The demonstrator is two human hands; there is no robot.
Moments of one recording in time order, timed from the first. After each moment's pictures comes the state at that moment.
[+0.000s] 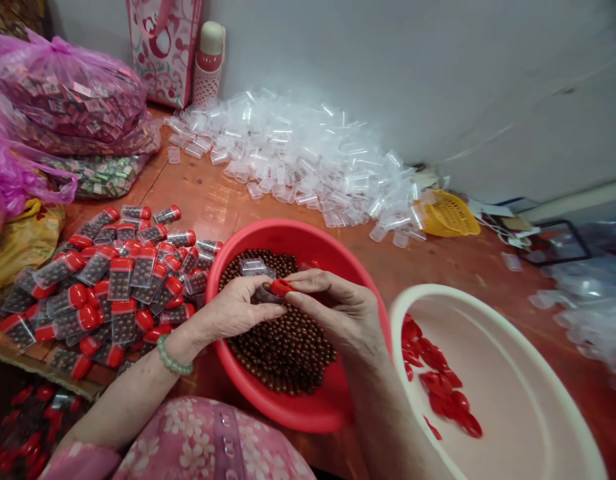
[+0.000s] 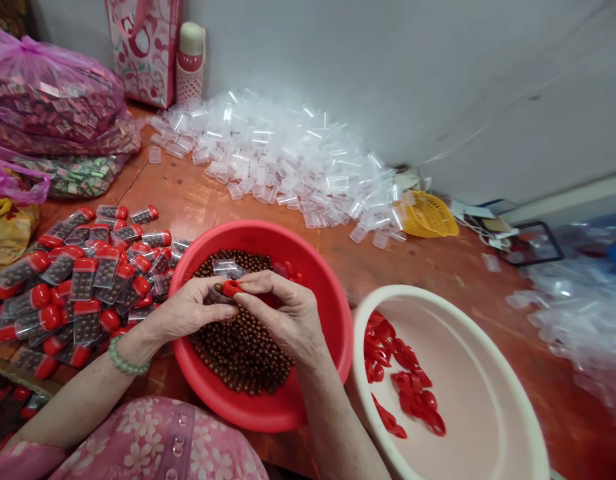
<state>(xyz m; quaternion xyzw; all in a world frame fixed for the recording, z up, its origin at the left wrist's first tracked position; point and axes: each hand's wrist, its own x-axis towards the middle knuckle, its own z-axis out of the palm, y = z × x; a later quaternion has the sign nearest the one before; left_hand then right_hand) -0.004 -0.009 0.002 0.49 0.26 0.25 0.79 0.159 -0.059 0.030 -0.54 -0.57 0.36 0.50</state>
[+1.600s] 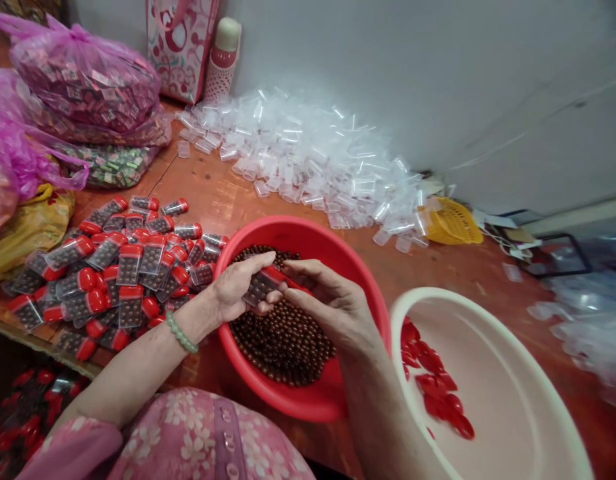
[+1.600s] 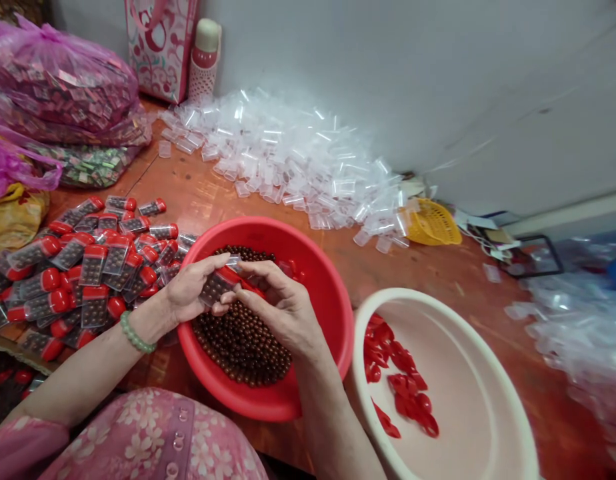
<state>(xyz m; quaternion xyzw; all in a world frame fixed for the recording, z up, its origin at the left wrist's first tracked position) -0.001 0.002 -0.001 0.24 0.24 0.21 0.92 0.154 -0.059 0.022 -0.54 -0.58 0.39 0.47</state>
